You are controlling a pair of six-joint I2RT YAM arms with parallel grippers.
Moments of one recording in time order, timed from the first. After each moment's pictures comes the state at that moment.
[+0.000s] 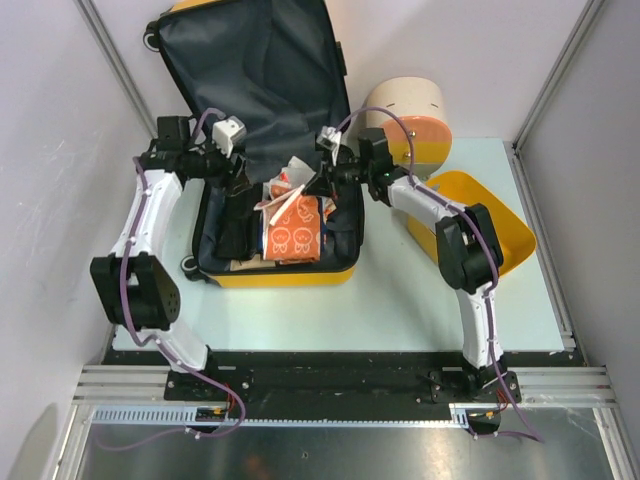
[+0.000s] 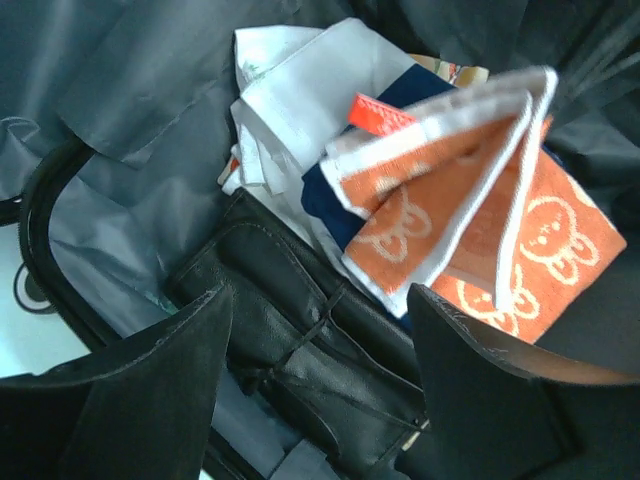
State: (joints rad) left arm 0.02 1.71 1.63 -0.72 0.67 0.60; right arm 0.47 2.18 1.75 0.15 -1.00 0.03
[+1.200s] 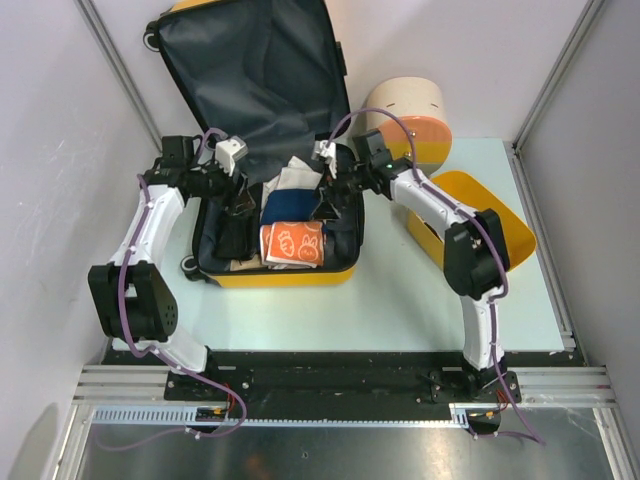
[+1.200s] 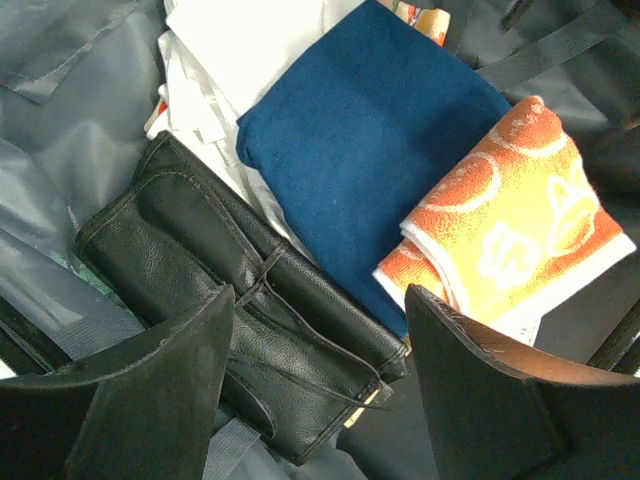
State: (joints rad) left arm 0.03 1.60 1.43 -0.69 0.68 0.55; right arm 0.51 2.06 1.79 -0.42 -0.97 -0.45
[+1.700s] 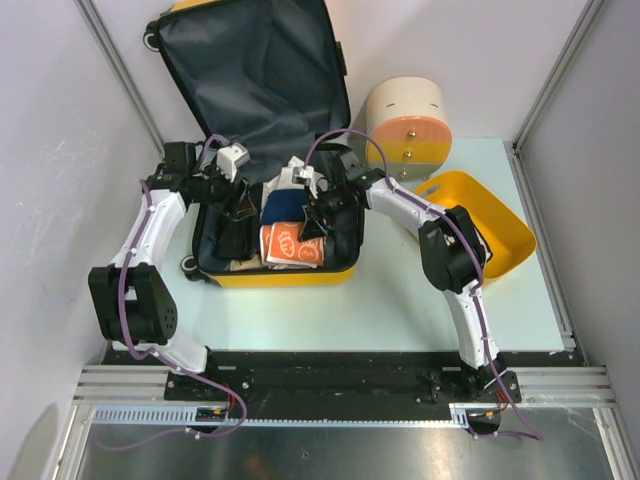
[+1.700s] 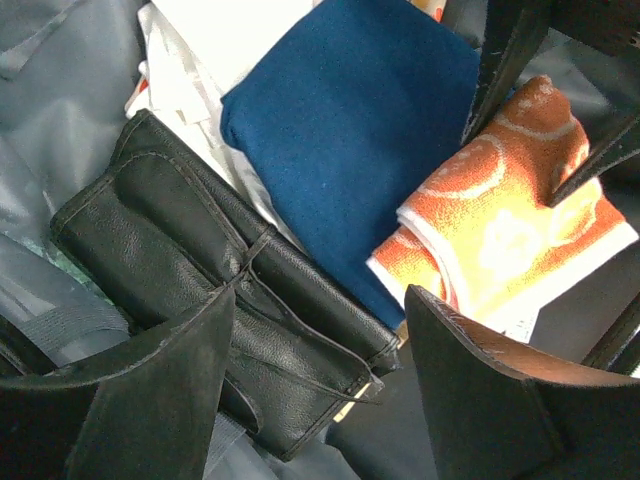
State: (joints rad) left arm 0.02 1.59 1.38 -0.67 0.67 0.55; right arm 0.60 2.24 1.87 -0.49 -0.98 -0.41
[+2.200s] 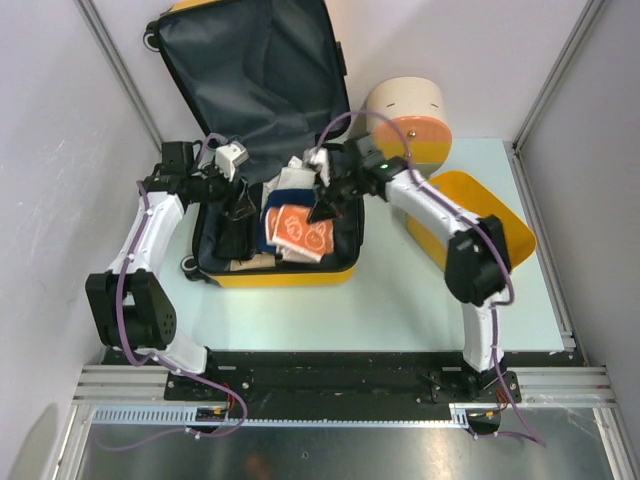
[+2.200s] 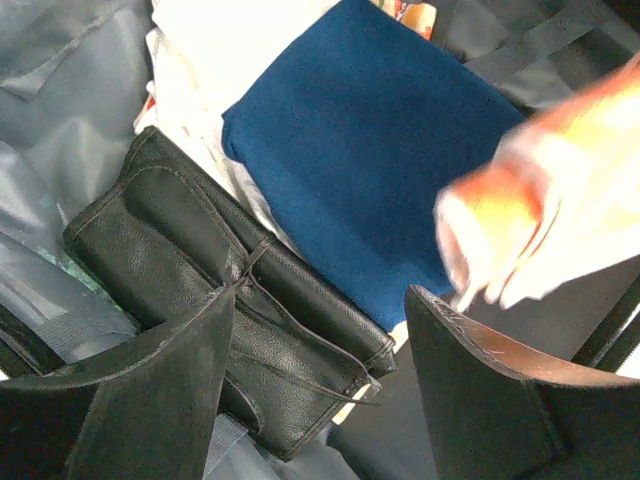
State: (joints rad) left arm 0.02 1.55 1.37 -0.67 0.68 0.55; right arm 0.60 2.08 1.85 -0.62 -0.93 -0.48
